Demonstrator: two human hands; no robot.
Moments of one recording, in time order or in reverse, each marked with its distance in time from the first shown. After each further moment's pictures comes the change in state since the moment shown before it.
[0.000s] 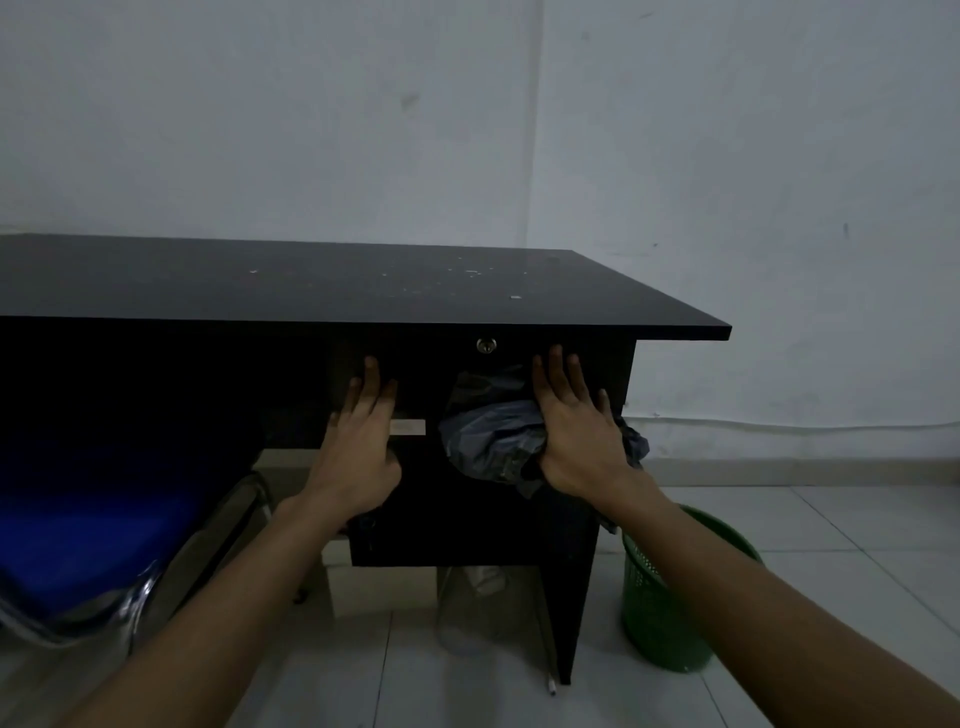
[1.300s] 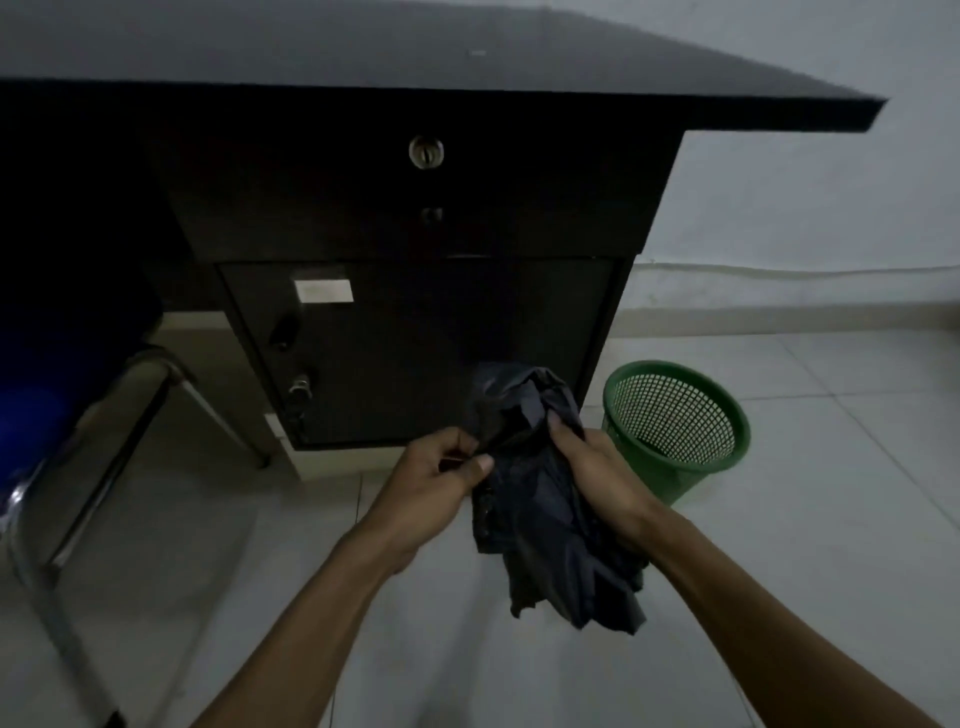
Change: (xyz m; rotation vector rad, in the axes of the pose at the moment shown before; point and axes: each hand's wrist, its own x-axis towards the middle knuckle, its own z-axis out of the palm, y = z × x) left_hand -0.053 0.072 0.131 -1.010 -0.469 -0.432; right_hand -0.085 0.049 0.102 1.240 -0.378 0.667
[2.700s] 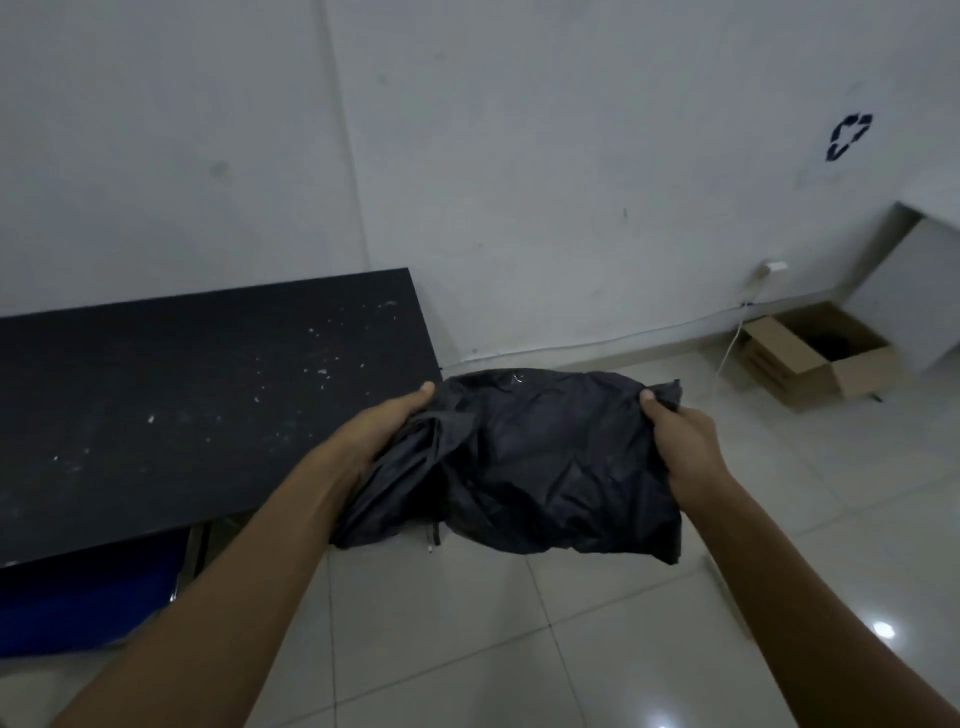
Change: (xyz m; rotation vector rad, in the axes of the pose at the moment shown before) left_hand -0.147 0.568 -0.006 -0.329 -0.236 -0.531; right_hand -0.315 -0.474 -0.268 0.322 0.741 0.177
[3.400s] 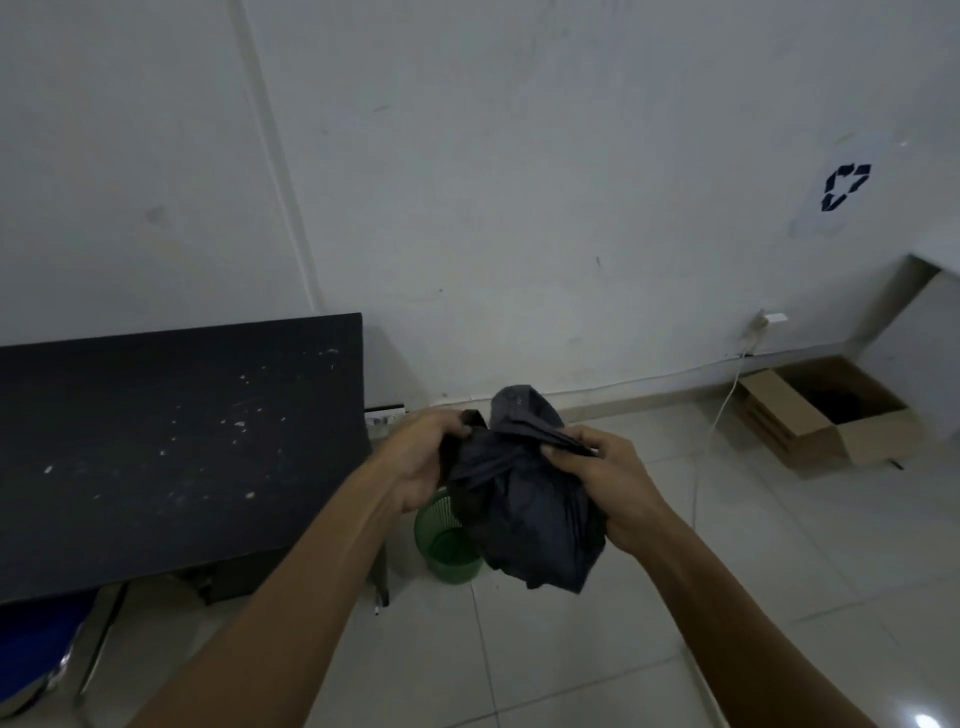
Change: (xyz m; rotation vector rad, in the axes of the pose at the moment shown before) left_hand 0.084 0.047 0.213 -0.151 0.064 0.176; right_hand 0.124 -0.051 -0.066 -0.060 -0.471 -0.156
